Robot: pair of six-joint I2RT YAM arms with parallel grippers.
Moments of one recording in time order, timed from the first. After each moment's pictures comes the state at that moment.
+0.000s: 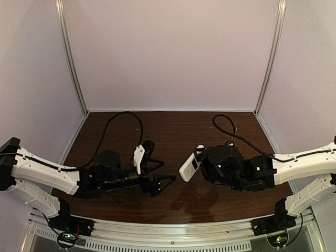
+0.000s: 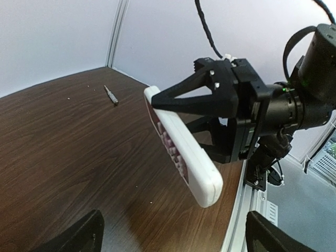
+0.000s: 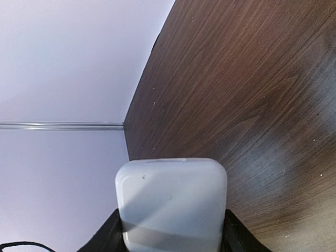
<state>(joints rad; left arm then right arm) -1.20 1.32 0.53 0.64 -0.02 -0.33 1.25 1.28 0.80 -0.10 0.67 1.76</state>
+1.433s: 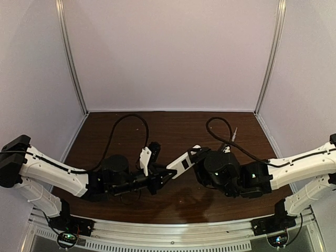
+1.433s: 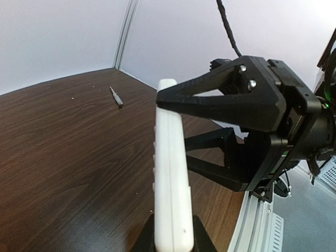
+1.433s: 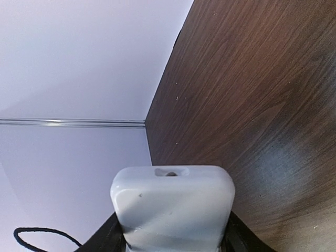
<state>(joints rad) -1.25 1.44 0.57 0.73 -0.12 -0.36 1.33 1.35 0.82 0.02 0.78 1.79</state>
